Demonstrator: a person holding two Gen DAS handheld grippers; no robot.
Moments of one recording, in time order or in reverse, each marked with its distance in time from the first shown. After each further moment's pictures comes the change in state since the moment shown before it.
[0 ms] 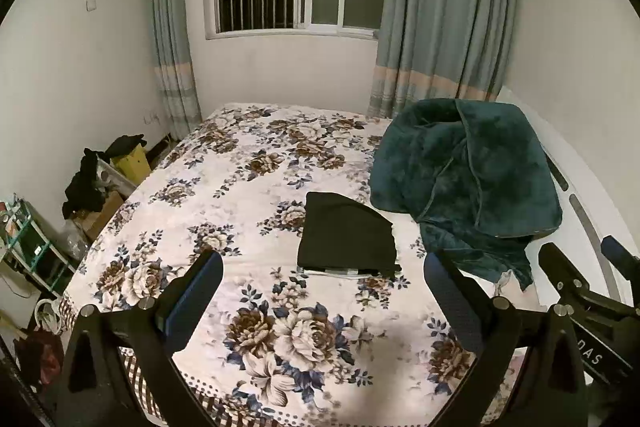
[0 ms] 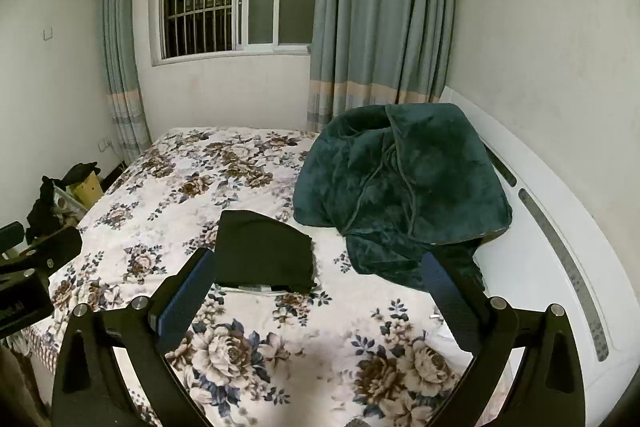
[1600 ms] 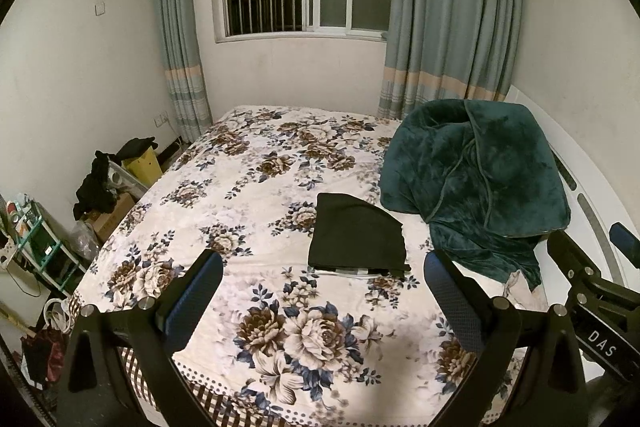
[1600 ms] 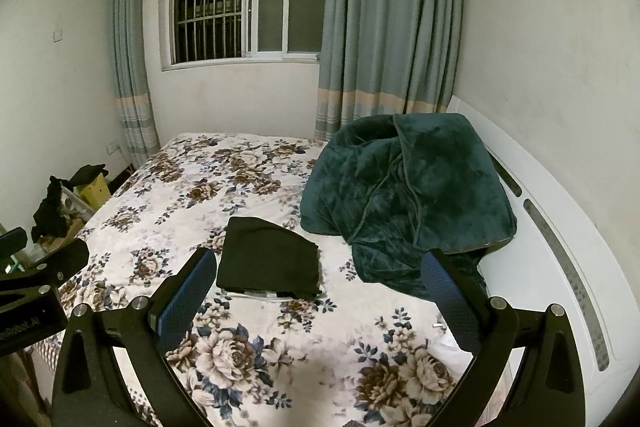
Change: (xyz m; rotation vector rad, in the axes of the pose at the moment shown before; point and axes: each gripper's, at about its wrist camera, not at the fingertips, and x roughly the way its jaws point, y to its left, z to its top) left arm -0.008 0.002 -0.004 -0.003 -0.001 0.036; right arm 0.005 0.011 0.011 -0.005 -0.006 0.010
